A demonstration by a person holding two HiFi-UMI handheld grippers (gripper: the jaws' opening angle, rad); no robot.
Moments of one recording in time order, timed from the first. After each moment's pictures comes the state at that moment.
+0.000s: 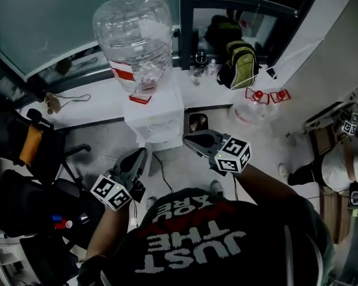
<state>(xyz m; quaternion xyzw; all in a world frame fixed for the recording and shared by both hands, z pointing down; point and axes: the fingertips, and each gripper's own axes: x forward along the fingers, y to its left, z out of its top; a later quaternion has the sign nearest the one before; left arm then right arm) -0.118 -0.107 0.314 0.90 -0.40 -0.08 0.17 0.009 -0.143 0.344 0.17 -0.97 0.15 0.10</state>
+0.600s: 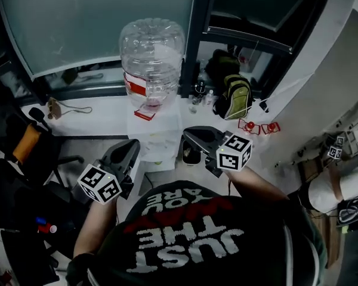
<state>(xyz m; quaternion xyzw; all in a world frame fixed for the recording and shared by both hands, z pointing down) -0.147 -0.109 0.229 0.90 -0.42 -0.08 0.10 -0.008 -0.157 0.237 0.19 -0.98 0.10 0.04</state>
